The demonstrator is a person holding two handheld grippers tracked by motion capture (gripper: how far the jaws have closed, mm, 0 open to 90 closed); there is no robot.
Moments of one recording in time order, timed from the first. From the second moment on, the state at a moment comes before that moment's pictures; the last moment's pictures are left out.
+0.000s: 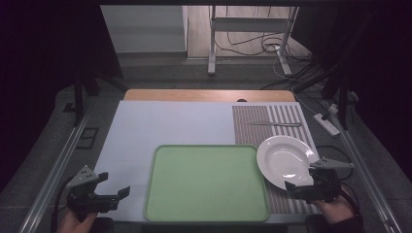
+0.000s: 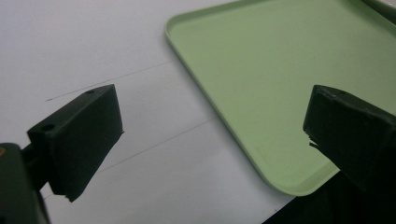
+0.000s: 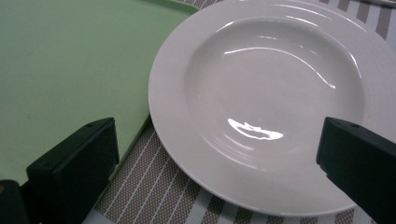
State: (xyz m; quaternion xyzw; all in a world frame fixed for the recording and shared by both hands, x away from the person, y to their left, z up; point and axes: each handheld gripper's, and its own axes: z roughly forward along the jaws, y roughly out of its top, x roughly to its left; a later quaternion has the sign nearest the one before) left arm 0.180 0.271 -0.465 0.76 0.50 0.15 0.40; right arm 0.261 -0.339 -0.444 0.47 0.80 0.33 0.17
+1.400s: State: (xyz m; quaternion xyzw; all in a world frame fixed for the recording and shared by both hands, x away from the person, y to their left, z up) left arm 0.181 0.271 -0.465 0.75 0.50 0.14 0.40; right arm 0.344 -0.328 -0.459 0.48 0.81 0.29 0.16
